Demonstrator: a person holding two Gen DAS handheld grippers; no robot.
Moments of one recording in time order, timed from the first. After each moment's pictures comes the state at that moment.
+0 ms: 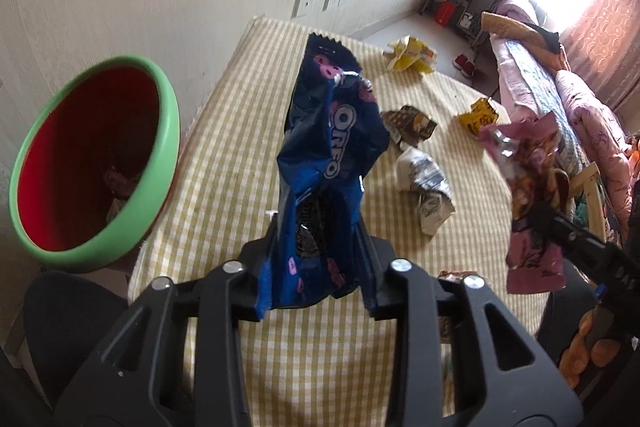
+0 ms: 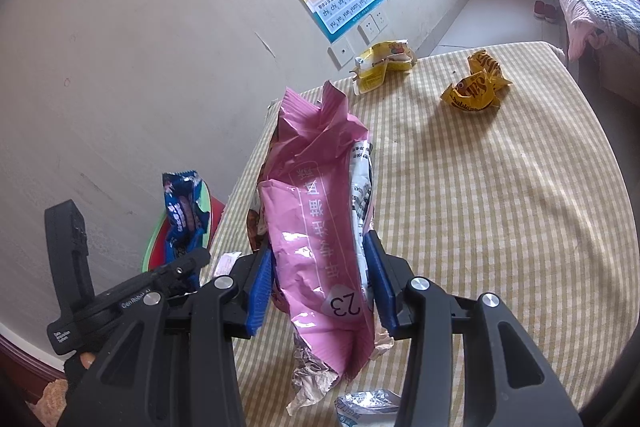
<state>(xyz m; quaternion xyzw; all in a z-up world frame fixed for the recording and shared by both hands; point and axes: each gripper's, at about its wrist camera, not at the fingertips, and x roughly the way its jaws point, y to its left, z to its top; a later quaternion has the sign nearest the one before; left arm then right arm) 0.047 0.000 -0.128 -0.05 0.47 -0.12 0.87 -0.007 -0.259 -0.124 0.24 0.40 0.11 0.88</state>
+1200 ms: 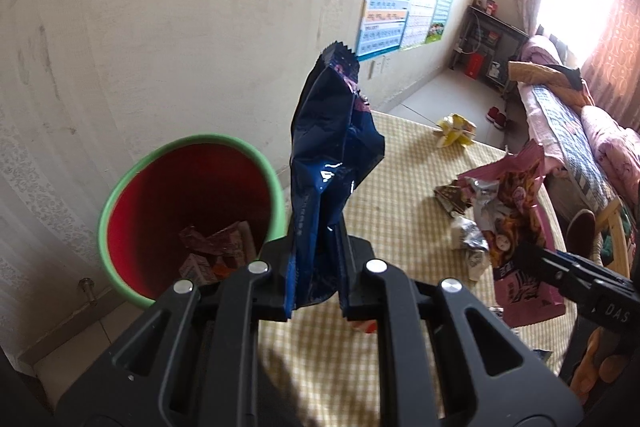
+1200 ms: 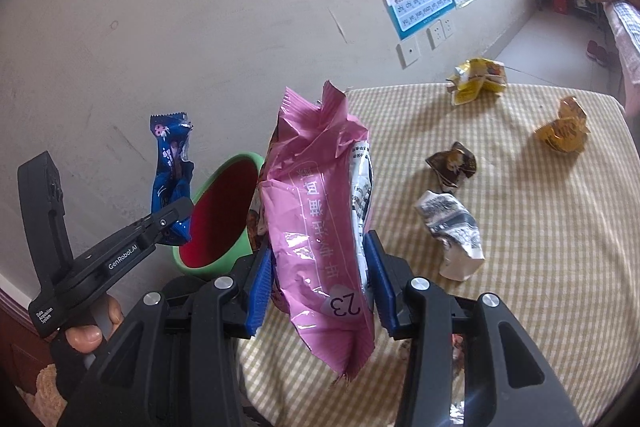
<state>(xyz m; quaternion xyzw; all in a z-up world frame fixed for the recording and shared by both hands) 0.033 0.065 -0.072 -0.04 0.37 -0.04 0.93 0.014 -0.166 -0.090 0.17 0.40 0.19 0.88</state>
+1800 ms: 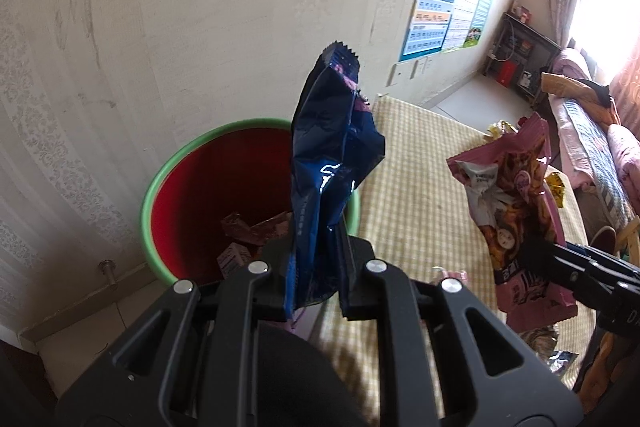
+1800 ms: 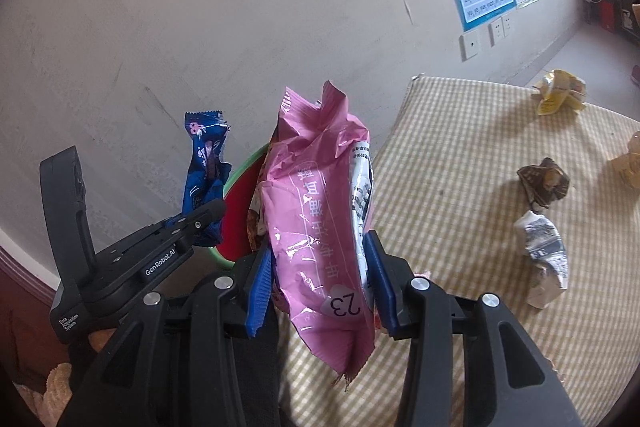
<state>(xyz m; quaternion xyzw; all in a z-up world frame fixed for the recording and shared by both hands) 0.034 0.123 -0.086 -0.05 0.39 0.01 0.92 0.042 -0.088 -0.089 0.13 0.42 0.26 0.86</state>
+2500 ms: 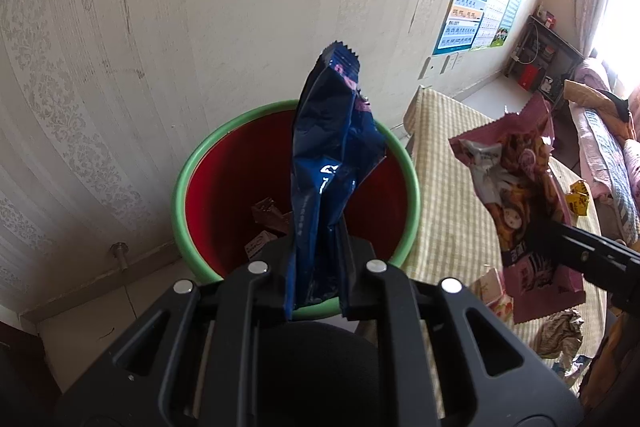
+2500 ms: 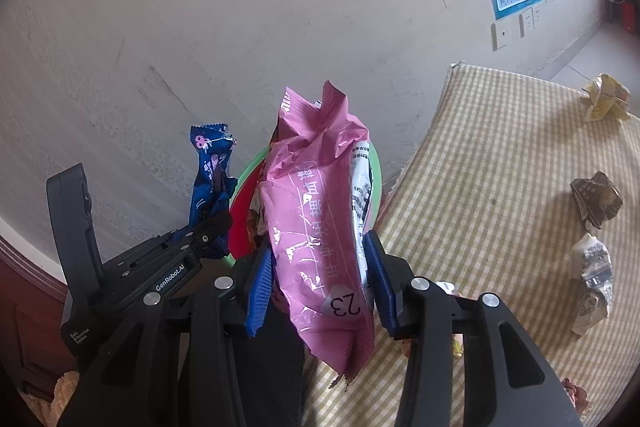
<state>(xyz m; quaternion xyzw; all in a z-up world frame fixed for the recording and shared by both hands) 0.043 0.171 -0.106 -0.07 0.41 0.04 0.91 0.077 -0.043 -0.104 0.12 0.44 0.29 0.84</state>
